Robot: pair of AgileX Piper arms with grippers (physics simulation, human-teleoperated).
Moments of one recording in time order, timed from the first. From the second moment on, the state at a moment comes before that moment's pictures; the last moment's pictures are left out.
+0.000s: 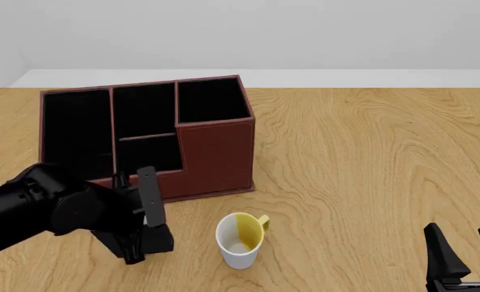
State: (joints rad) left arm -0.52 1.29 -0.77 0.65 0.69; right arm 0.00 0.01 -0.01 0.00 0.00
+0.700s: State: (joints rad) left arm -0.55 1.18 -0.89 0.83 0.64; right arm 0.00 0.01 -0.01 0.00 0.00
